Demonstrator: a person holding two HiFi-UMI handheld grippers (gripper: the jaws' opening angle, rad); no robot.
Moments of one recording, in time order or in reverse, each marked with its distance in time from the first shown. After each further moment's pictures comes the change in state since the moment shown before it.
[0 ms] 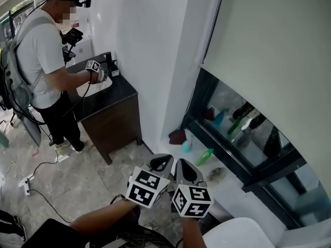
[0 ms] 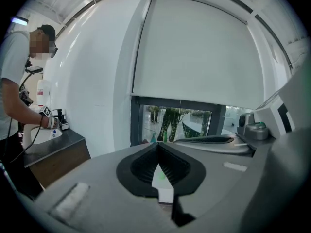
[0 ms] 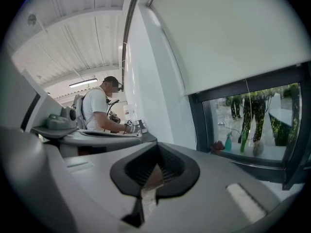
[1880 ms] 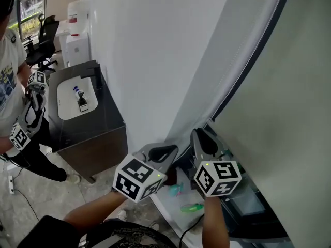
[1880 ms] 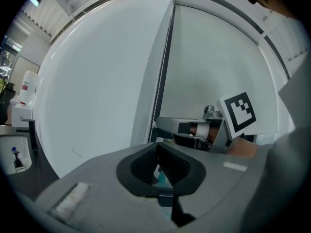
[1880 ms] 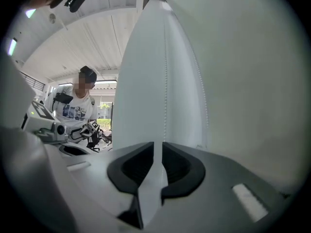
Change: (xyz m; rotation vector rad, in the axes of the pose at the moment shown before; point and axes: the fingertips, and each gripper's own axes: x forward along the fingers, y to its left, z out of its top) left arm 0.218 0.190 0.188 -0.069 -0.200 -0.078; right arm 0.315 -0.111 0.248 -0.255 -0.143 0.225
